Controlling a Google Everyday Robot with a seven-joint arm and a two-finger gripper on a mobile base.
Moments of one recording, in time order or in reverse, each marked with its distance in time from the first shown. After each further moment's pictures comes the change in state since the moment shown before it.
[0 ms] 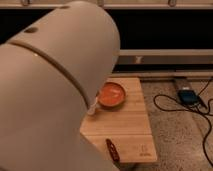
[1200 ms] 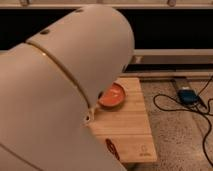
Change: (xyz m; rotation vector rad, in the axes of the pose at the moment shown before) arm 0.057 -0.139 0.015 0.126 0.157 0.013
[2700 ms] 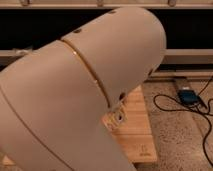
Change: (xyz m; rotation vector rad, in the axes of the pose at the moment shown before) arm 0.099 -0.102 0.037 0.062 0.204 -0.011
